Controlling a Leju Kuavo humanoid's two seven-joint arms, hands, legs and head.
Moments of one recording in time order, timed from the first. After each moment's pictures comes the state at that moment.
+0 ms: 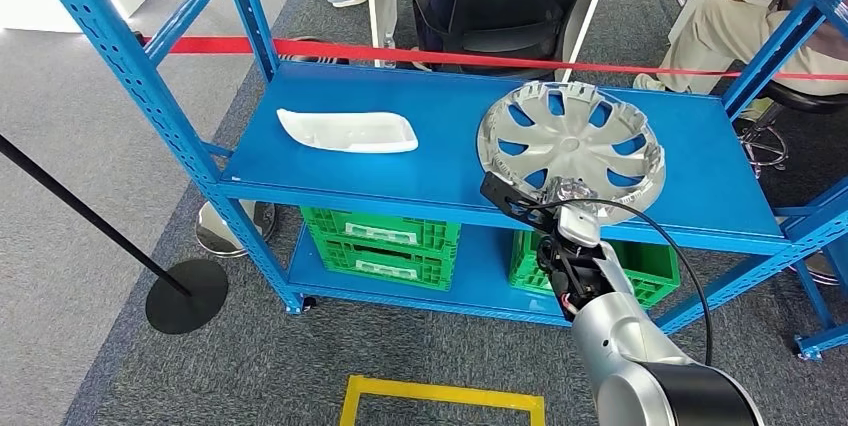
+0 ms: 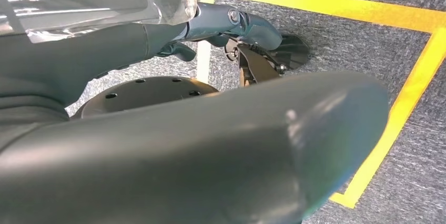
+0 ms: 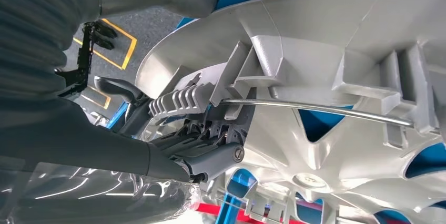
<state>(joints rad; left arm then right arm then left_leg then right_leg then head) -0.10 -0.27 1.08 -0.19 -0.75 -0.15 -0.32 -0.84 0.16 -0.03 -0.28 1.45 -0.19 0.14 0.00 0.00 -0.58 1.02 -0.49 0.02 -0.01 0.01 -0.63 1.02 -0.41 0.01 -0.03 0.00</state>
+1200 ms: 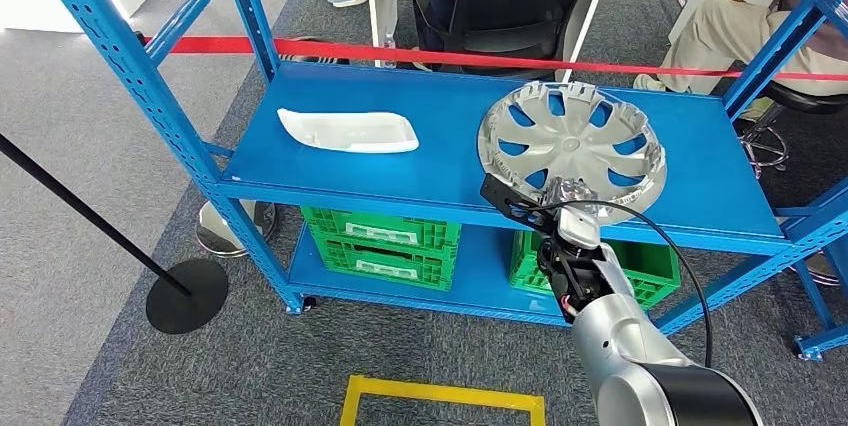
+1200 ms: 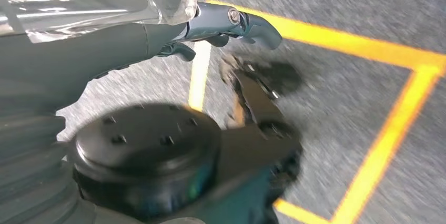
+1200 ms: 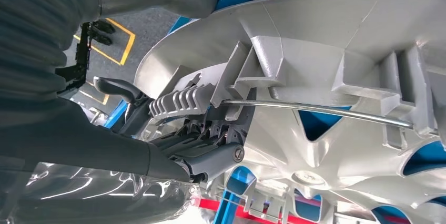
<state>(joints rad) -0.10 -0.27 1.09 -0.19 -0.76 -0.06 -0.37 -0.83 0.16 -0.03 -0.28 1.48 -0.21 0.12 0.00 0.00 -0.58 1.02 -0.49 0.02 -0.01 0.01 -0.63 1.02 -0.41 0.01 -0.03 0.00</state>
